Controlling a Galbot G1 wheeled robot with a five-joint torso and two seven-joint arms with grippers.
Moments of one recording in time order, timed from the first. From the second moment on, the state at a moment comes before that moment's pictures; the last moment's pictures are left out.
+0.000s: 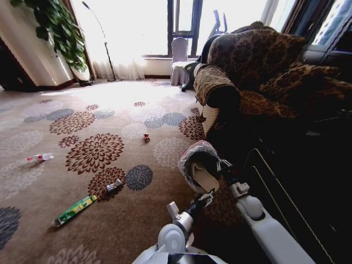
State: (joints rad) left arm 1.27 -1.32 0.29 -1.93 -1.21 0.03 -0.25; right arm -1.20 1.00 0.31 1.69 0.24 0.38 -0.02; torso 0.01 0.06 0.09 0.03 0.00
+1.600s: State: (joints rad) left arm 1.08 -1.16 0.32 -1.90 -1.19 -0.01 -0.07; right arm -1.21 1.01 0.30 1.71 0.28 0.38 -0.02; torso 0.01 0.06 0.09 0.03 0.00
